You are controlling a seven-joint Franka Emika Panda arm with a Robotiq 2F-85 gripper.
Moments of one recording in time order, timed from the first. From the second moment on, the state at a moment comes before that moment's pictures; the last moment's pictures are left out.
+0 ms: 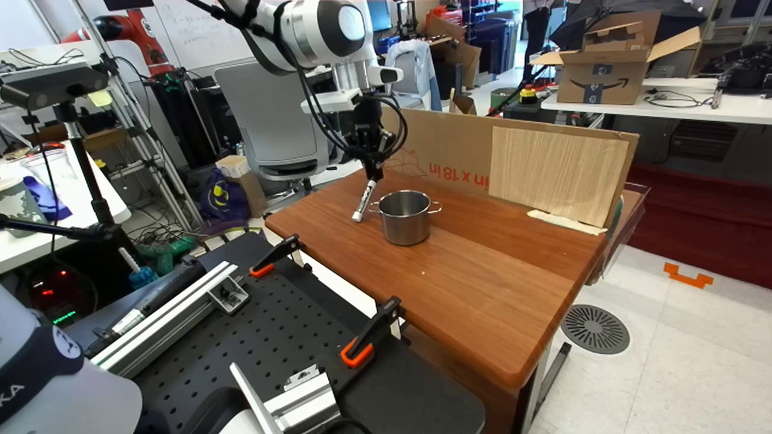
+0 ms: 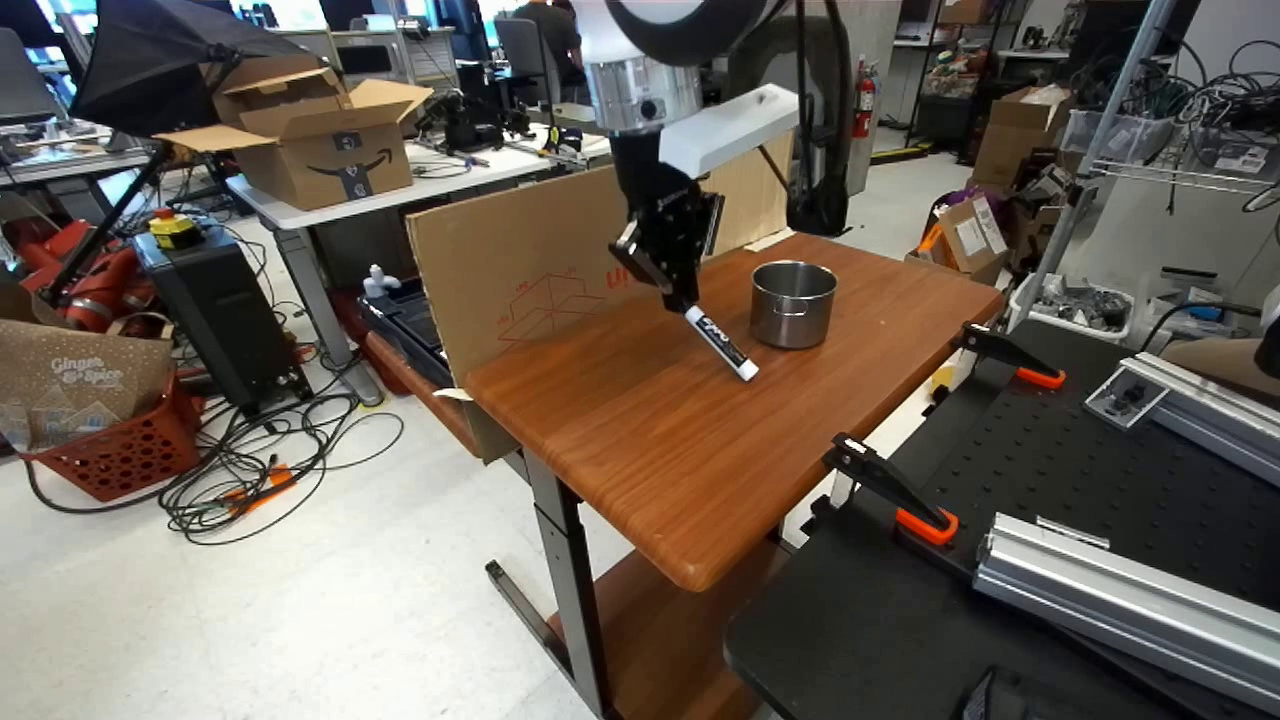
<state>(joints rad) 0.27 0.47 -0.01 -2.02 -0.19 2.39 0.29</state>
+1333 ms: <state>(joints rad) 0.09 -0.11 -0.01 -2.48 -0.25 2.50 0.36</state>
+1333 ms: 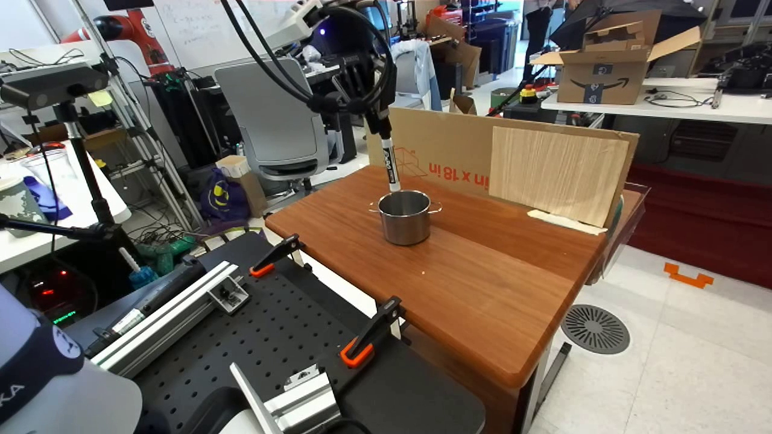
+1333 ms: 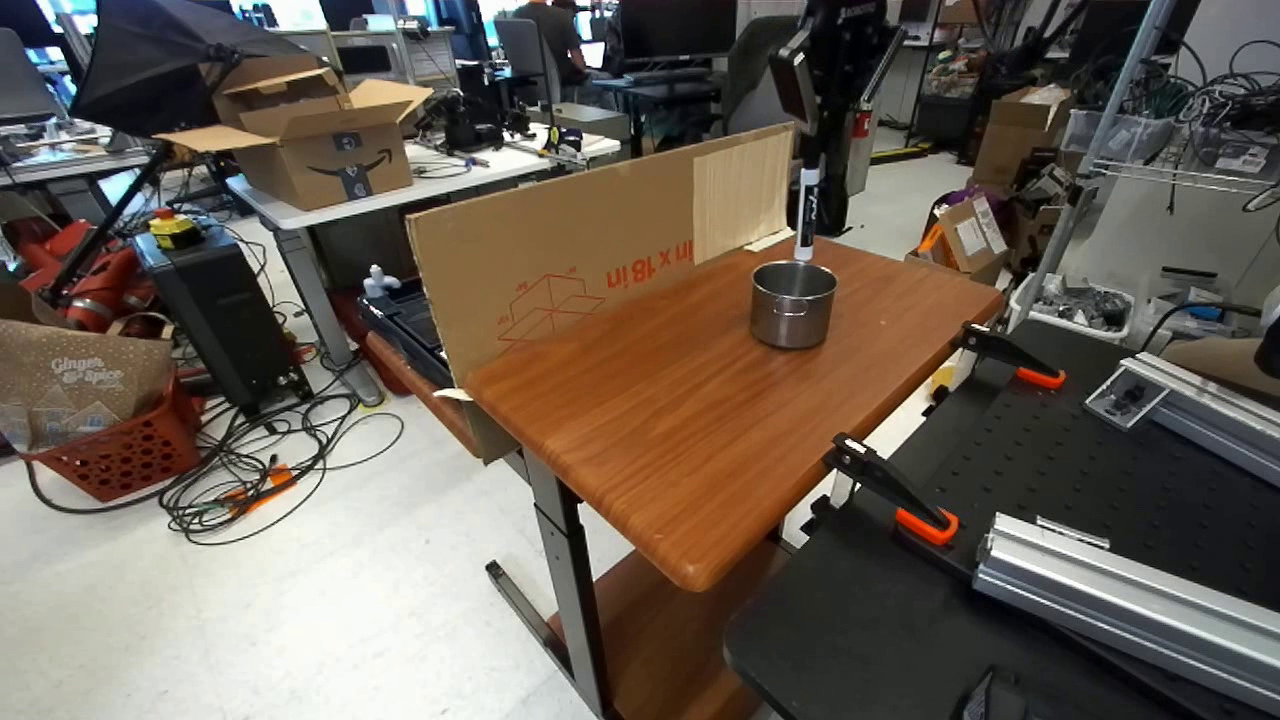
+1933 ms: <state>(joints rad) 0.07 -0.07 -0.01 -2.48 -0.20 2.50 0.33</state>
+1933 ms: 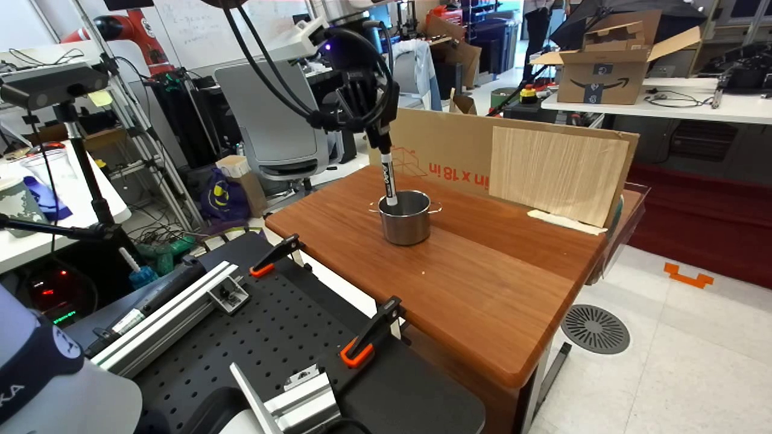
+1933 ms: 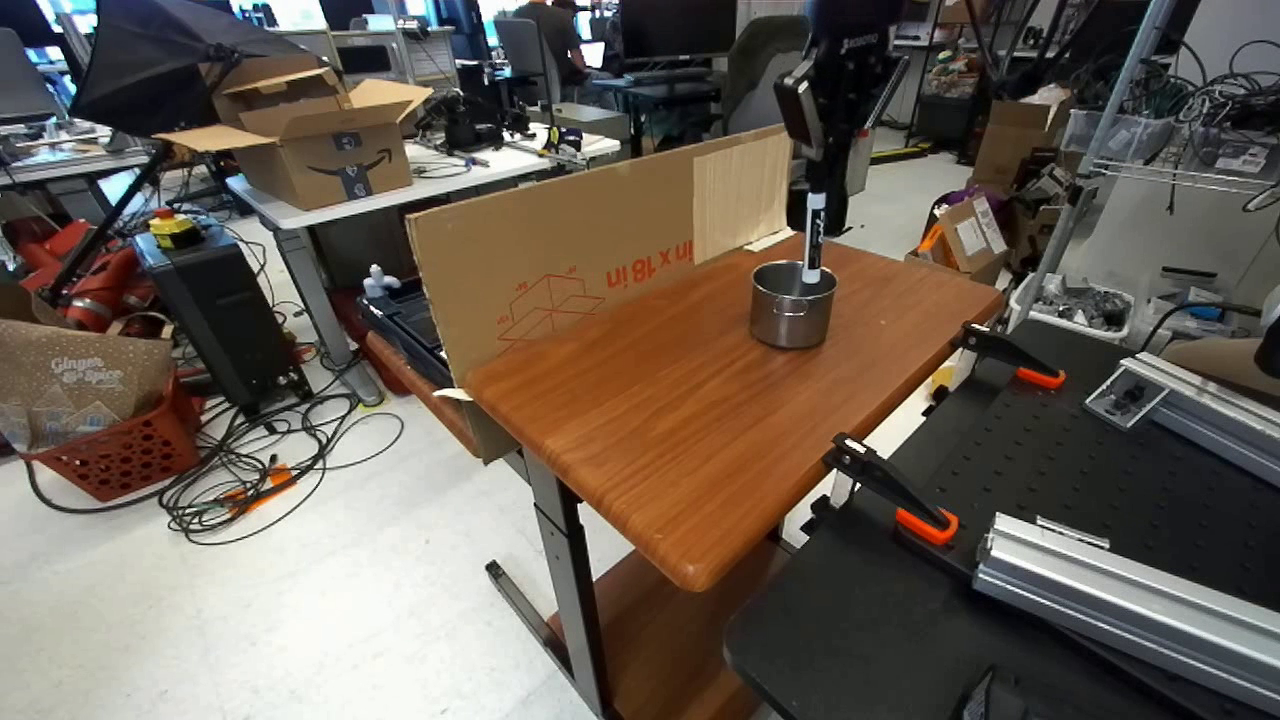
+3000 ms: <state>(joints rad) 0.06 0.25 -0.03 -2.26 -0.15 2.49 0.30</state>
